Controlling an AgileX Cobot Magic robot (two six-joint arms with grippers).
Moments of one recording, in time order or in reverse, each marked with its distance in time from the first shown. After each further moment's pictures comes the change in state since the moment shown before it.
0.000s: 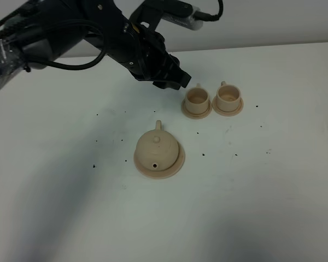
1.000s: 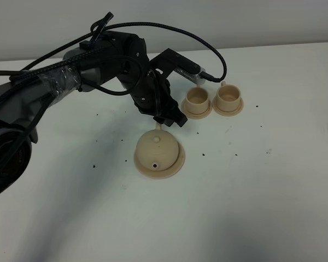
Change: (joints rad) left arm -0.007 0.225 -0.024 0.154 -0.022 0.007; right arm 0.000 0.000 0.000 0.000 0.000 -0.001
